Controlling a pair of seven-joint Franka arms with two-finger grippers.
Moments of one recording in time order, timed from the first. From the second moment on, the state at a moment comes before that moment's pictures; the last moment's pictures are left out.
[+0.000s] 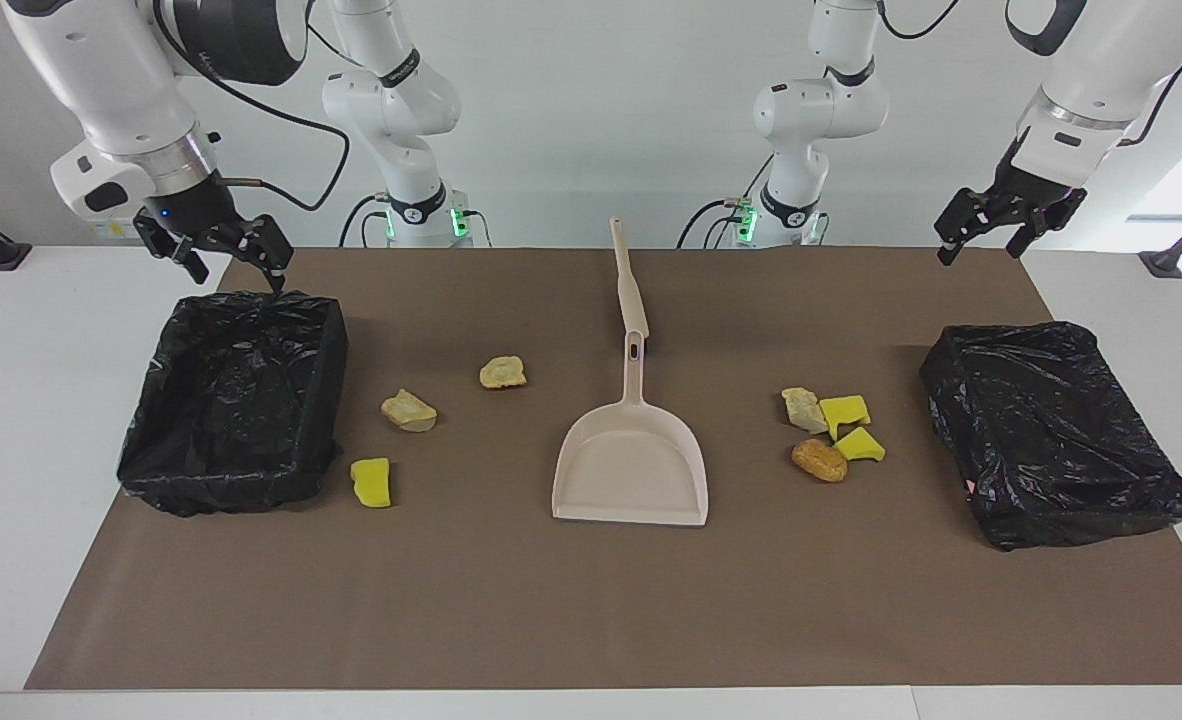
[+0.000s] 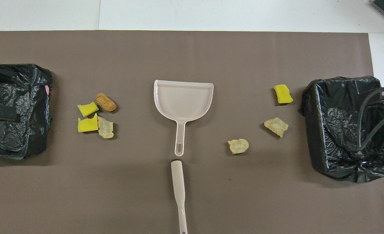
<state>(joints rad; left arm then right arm) 0.03 -0.13 -0.04 -1.70 0.00 1.60 -0.07 -0.08 0.02 0.00 -1.57 -0.04 1.58 0.02</state>
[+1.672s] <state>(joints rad) -0.23 -0.20 -0.15 -1.83 -0.04 1.55 -0.24 -0.08 0.02 0.00 -1.57 -0.04 1.56 0.01</state>
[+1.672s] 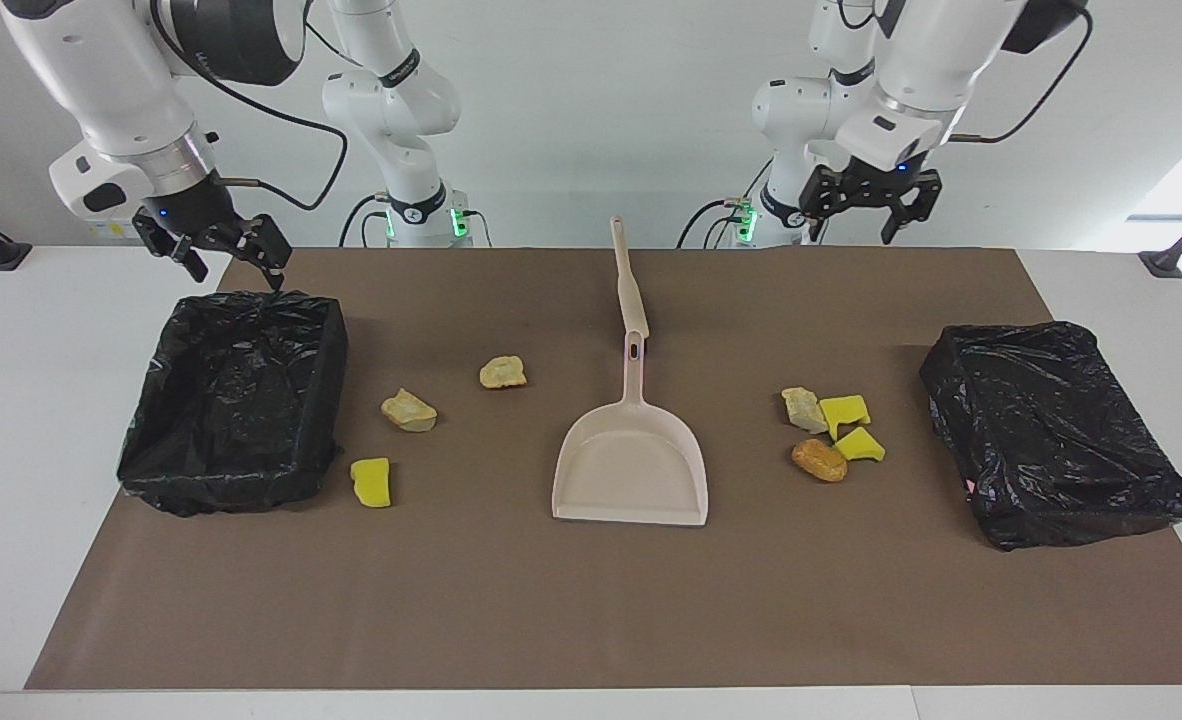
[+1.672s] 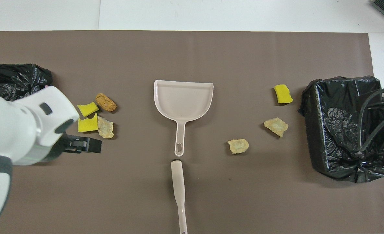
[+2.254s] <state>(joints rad) -0.60 -0.31 -0.16 -2.18 -0.12 1.79 -0.58 -0.05 0.14 0.11 -1.57 -0.04 1.57 -0.01</state>
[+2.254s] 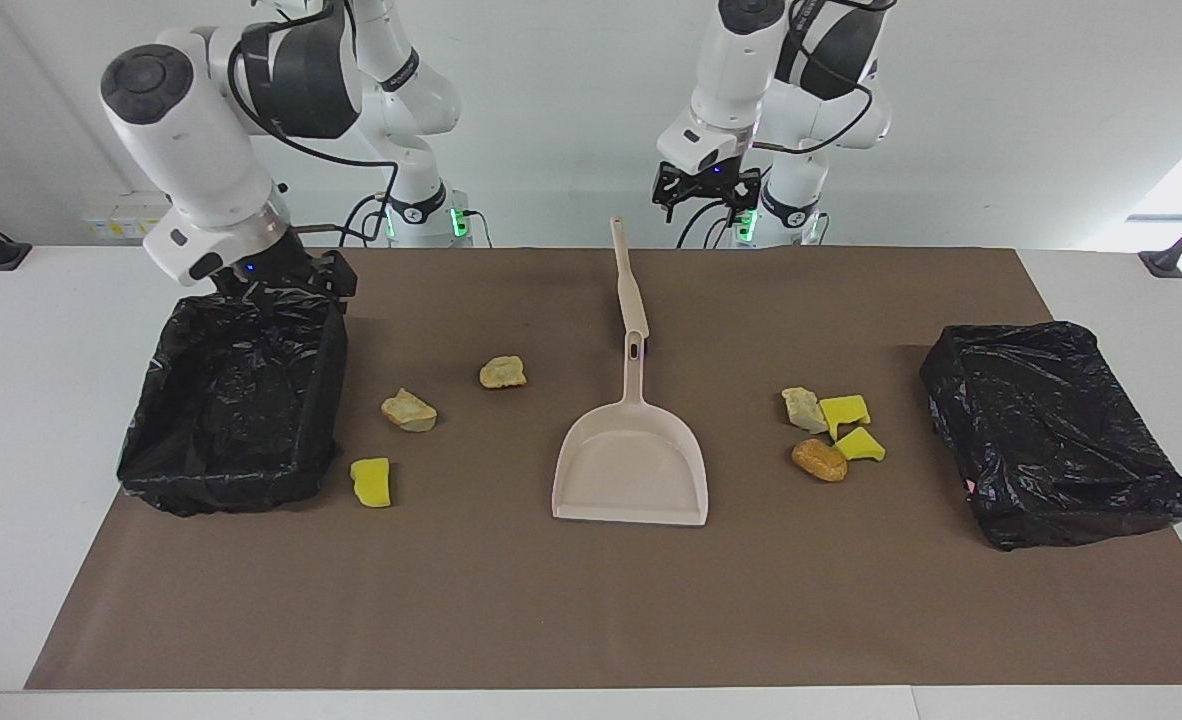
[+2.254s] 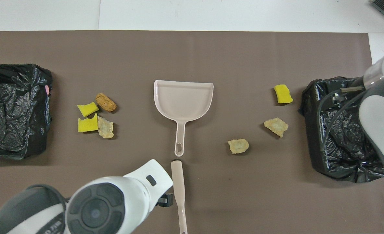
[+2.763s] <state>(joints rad) -0.86 -0.24 -0.16 -2.45 -0.12 2.17 -0.88 0.10 0.25 0.11 -1.57 -0.04 1.72 0.16</state>
